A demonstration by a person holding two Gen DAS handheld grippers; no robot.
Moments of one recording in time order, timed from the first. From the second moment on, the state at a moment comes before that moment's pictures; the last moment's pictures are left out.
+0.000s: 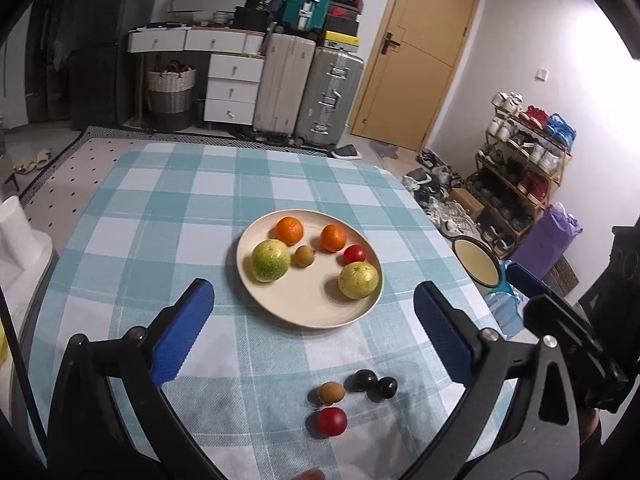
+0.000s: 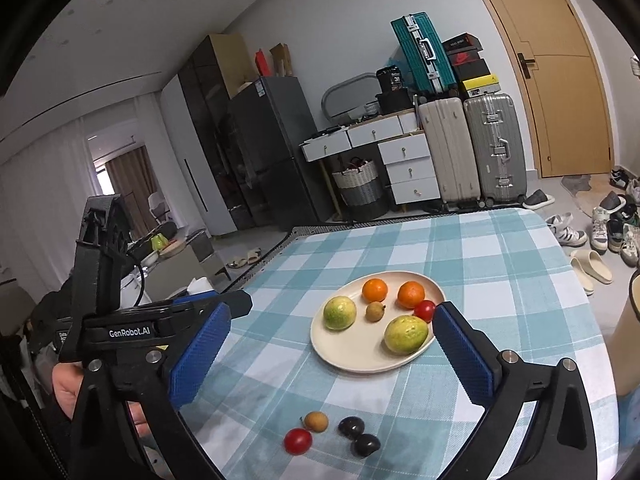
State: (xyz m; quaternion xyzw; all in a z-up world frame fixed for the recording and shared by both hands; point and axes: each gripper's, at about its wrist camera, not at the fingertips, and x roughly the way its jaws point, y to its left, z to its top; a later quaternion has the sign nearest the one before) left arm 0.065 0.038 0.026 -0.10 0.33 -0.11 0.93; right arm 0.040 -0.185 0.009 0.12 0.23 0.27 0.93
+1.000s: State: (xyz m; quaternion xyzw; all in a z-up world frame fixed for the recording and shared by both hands) left arm 0.046 0.007 -0.101 -0.05 0.44 -0.16 0.88; right arm 0.045 -0.200 -0.049 0.14 0.29 0.24 0.92
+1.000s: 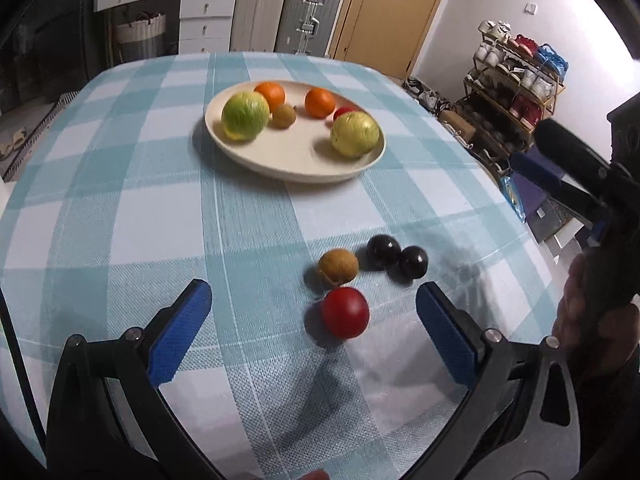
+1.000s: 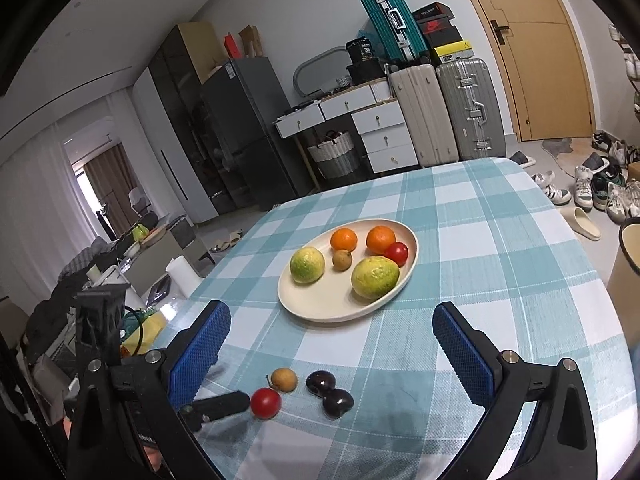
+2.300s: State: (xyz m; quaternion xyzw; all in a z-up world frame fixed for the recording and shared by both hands) left arm 0.042 0.015 -0.111 -0.07 0.46 -0.22 0.86; right arm 0.048 -0.197 -0.097 0.11 0.39 0.24 0.88
